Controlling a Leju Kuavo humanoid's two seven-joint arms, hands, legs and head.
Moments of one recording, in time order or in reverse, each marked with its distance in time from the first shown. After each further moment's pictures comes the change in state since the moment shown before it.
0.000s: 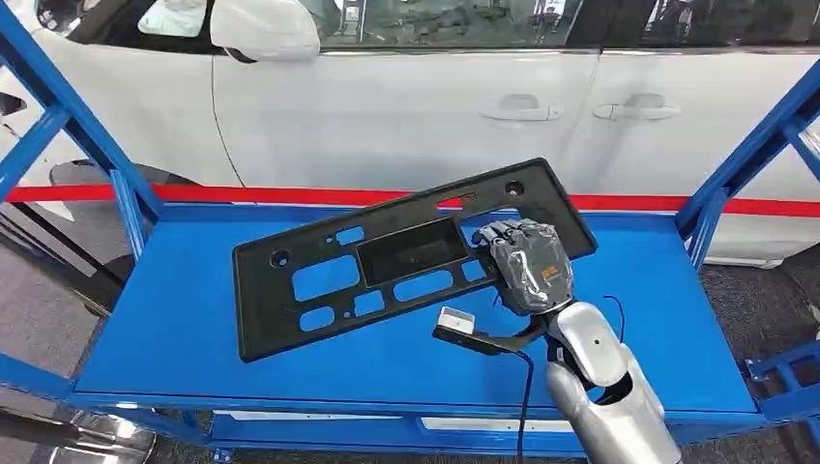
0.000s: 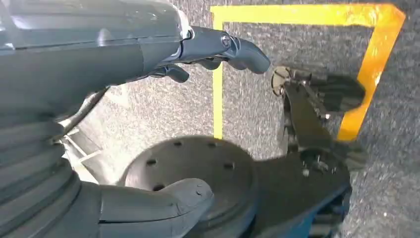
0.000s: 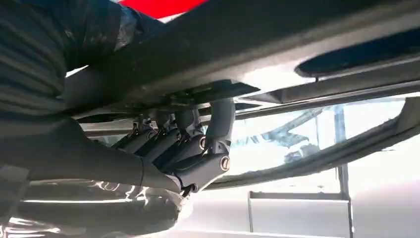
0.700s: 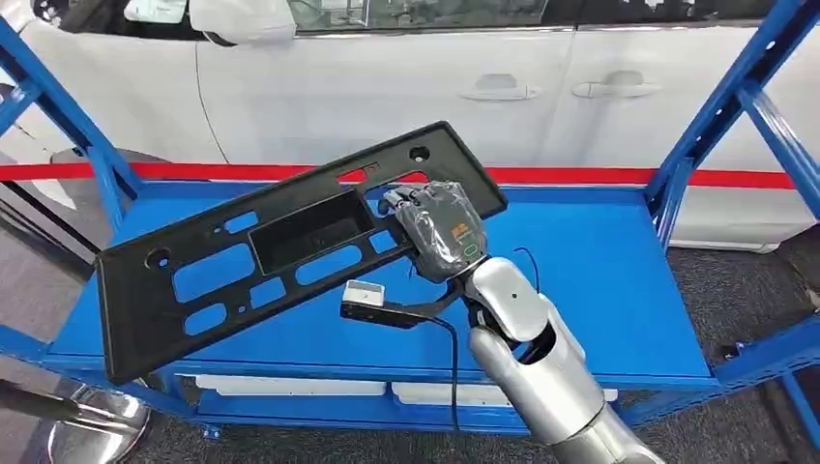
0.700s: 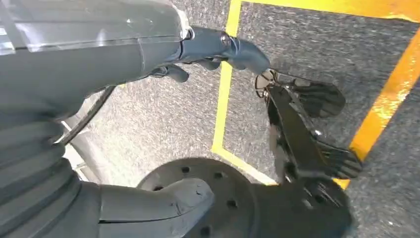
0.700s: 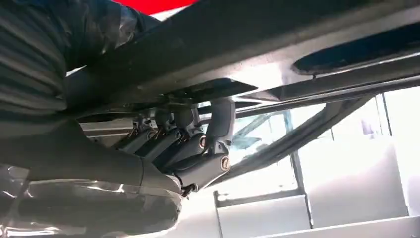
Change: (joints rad) left arm 0.010 0.084 0.056 0.000 0.041 -0.057 0.014; right arm -0.242 0.187 0.197 0.102 -0.048 0.112 0.073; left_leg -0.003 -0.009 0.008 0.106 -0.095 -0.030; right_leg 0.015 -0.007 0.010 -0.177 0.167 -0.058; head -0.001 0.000
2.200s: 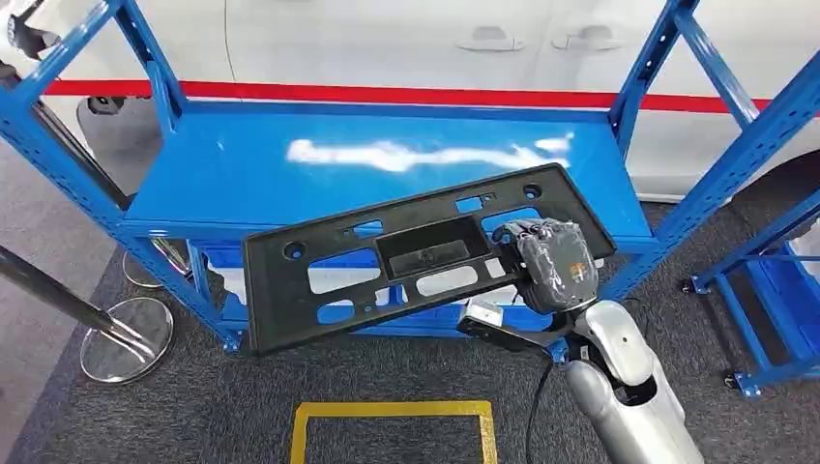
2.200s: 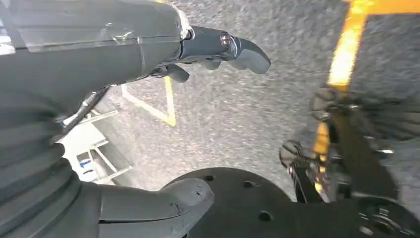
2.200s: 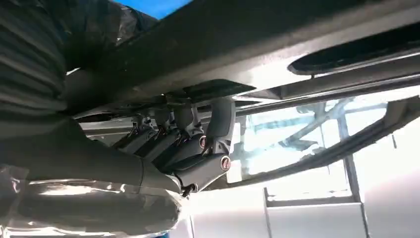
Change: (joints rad) left arm 0.014 -0.113 -0.033 -0.068 -0.118 0.052 0.050; right arm 0.274 -0.233 -0.269 -0.158 -0.104 -0.069 -0.095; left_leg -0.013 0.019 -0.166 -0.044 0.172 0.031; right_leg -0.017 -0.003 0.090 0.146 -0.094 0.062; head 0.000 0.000
